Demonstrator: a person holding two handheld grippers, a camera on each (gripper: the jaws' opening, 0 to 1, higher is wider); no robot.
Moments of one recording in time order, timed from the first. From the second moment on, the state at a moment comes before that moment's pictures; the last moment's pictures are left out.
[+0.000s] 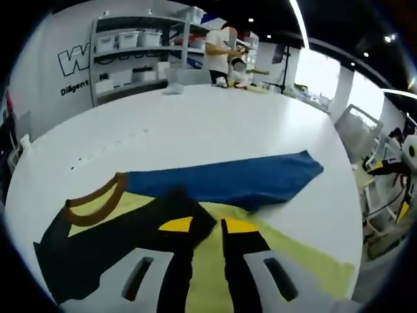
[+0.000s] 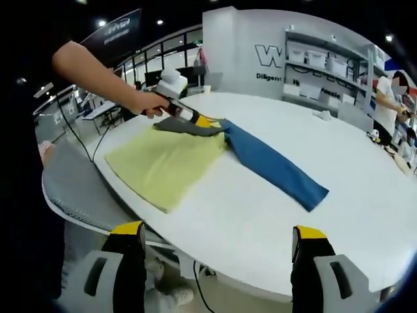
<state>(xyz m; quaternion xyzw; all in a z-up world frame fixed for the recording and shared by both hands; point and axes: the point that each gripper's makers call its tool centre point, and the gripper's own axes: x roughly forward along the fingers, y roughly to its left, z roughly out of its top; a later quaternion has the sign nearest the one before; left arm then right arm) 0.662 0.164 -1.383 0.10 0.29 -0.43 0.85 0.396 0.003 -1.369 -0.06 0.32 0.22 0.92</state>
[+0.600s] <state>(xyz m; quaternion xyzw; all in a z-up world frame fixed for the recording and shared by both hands) 0.652 0.187 -1.372 0.10 0.28 -0.44 0.85 0.407 0.014 -1.362 -0.07 0.30 0.23 0.92</state>
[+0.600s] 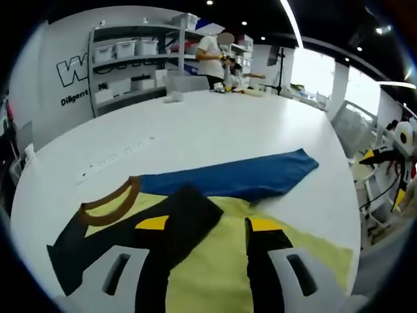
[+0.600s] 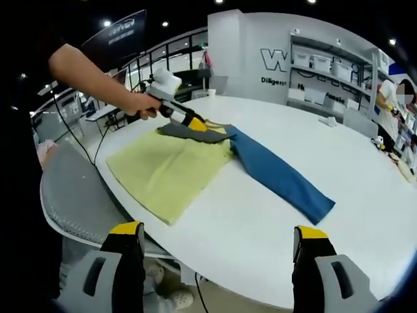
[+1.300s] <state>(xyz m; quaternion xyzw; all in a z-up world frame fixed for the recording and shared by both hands) 0.631 0.230 -1.353 0.09 0.27 -0.44 0.85 0.435 0.021 -1.354 -0.10 0.29 0.23 0.93</state>
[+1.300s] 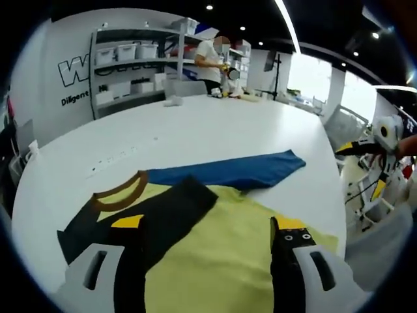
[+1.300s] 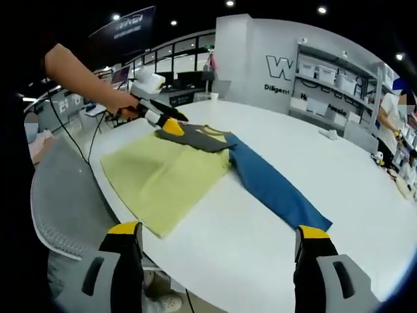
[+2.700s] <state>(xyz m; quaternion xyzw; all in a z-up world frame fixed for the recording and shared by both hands) 0.552 0.363 -1.309 0.07 0.22 -0.40 0.89 0.506 -0.043 -1.380 -0.12 0.33 0.15 0.92</state>
